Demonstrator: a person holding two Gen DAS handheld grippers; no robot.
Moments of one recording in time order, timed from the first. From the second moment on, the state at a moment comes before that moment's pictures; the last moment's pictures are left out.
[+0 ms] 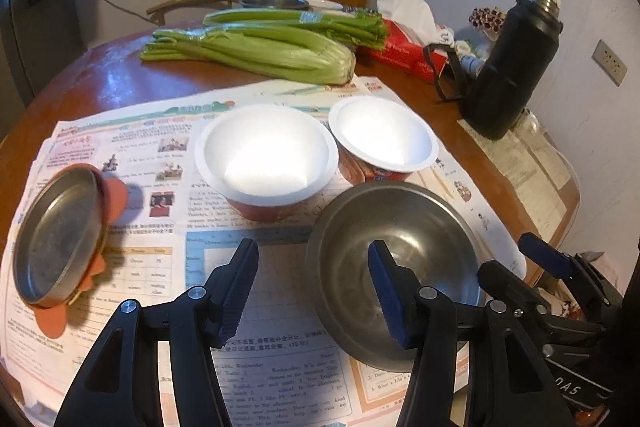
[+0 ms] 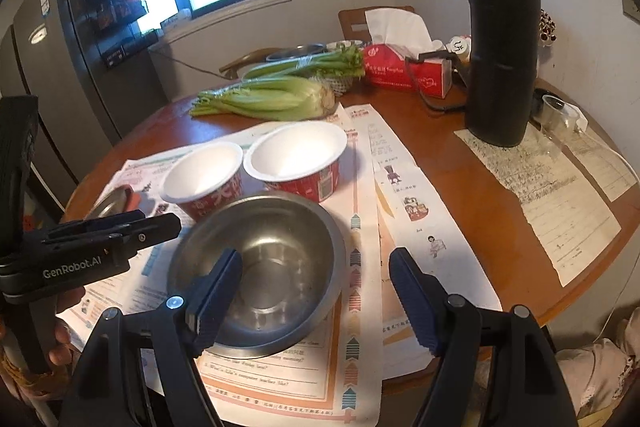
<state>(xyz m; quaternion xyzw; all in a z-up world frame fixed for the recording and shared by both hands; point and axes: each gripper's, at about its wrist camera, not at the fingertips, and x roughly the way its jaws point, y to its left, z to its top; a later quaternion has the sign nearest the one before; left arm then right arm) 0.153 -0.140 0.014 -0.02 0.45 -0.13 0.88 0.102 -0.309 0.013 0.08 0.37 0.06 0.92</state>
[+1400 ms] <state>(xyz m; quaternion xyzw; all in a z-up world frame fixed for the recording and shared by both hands) 0.165 -0.165 -0.019 -0.01 0.48 -0.15 0.86 0.110 -0.270 -0.016 0.04 0.40 0.13 0.91</state>
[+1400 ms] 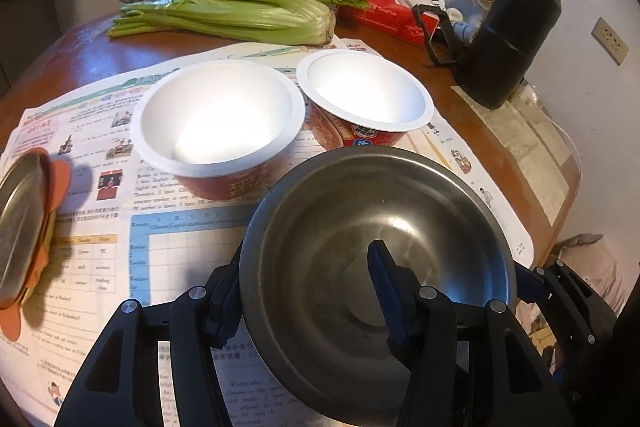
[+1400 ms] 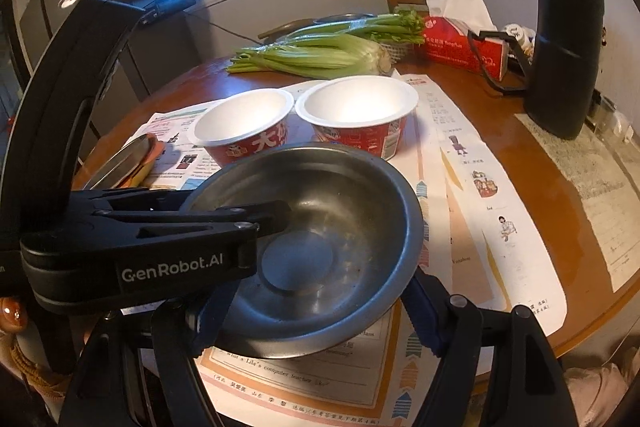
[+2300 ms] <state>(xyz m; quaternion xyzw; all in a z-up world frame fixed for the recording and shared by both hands) 0.117 -0.070 0.007 -0.05 0.45 -0.10 0.89 0.076 -0.188 0.017 0.00 0.36 0.19 0.91</state>
